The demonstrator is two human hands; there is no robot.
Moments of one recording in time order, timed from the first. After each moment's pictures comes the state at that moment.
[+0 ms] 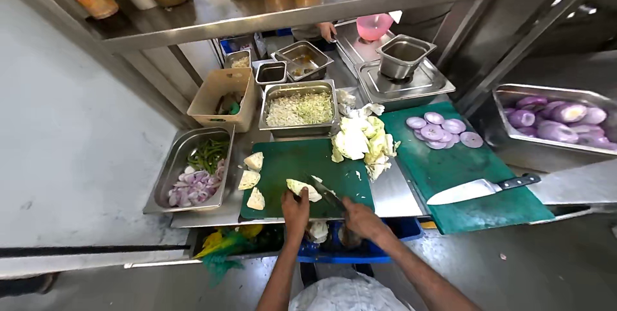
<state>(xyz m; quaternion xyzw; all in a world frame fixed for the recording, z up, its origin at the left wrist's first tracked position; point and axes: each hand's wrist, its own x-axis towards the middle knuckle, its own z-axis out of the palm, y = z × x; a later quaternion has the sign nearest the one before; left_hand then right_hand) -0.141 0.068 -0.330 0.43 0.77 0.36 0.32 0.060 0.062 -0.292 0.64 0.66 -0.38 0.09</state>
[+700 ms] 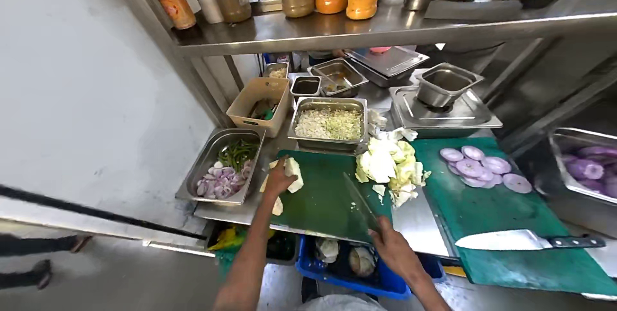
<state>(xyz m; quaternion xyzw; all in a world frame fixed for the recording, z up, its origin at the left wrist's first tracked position) -0.273 0.169 -0.287 0.53 0.74 0.25 0.31 0.093 0.044 -0.301 0.66 0.65 -0.36 -0.05</state>
